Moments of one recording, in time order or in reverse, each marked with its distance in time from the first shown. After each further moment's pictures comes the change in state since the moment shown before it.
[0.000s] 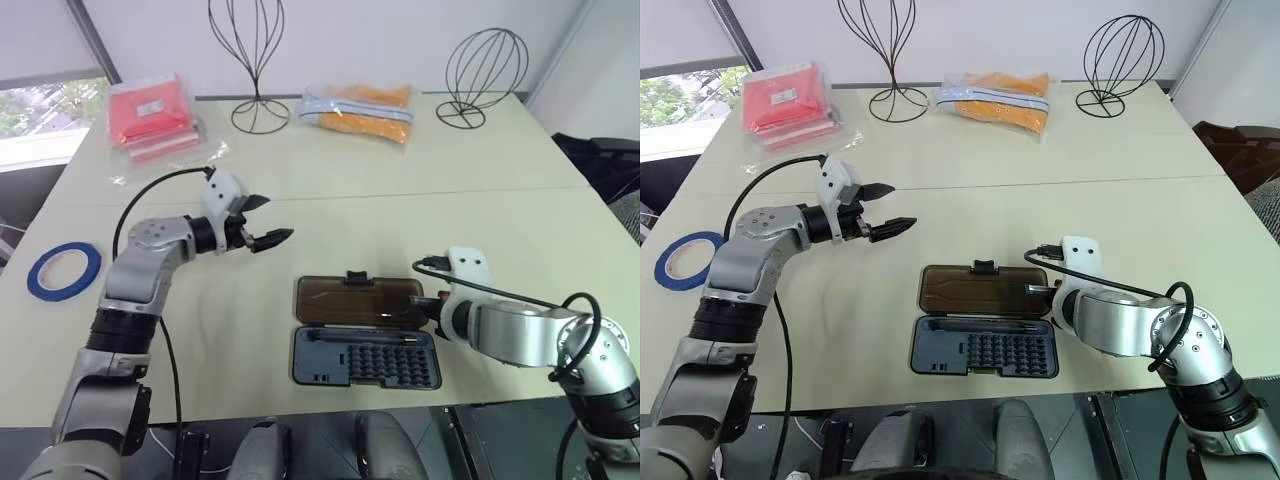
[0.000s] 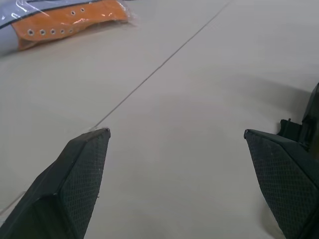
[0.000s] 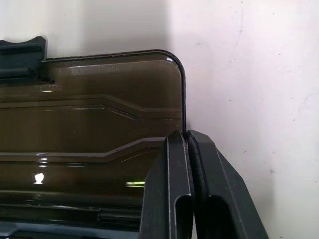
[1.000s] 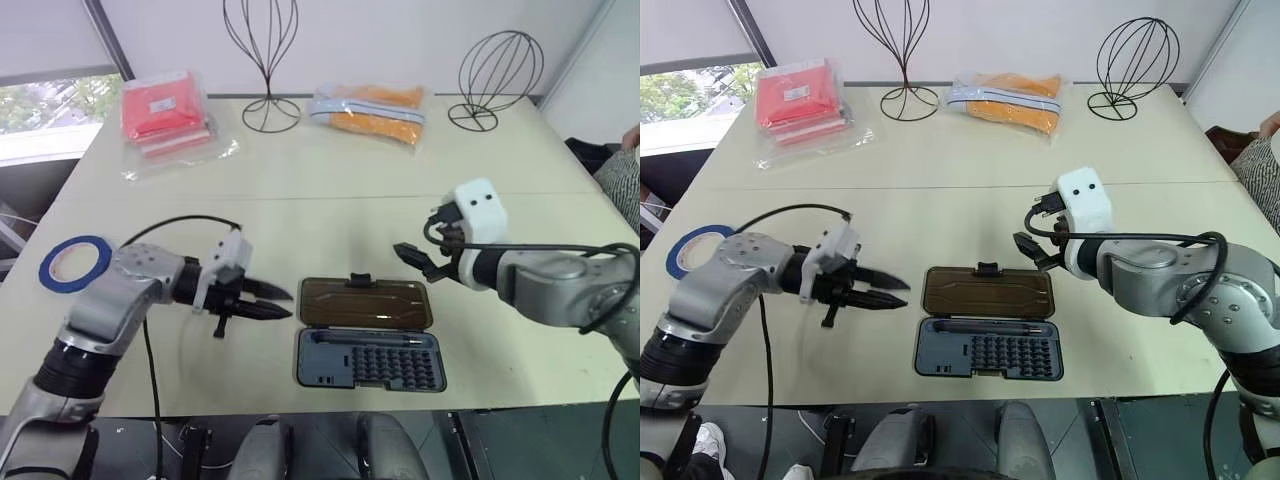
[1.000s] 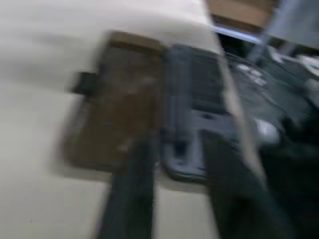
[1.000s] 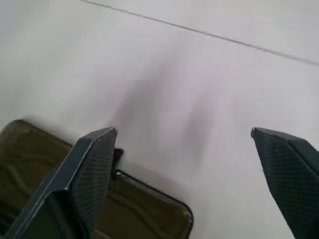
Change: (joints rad) left arm 0.192 0.227 -0.134 -0.324 -0.194 0.092 -0.520; right arm -0.220 -0.248 -0.001 -0.060 -0.517 0.046 0.819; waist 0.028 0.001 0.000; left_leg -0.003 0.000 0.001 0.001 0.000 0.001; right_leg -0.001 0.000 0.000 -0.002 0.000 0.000
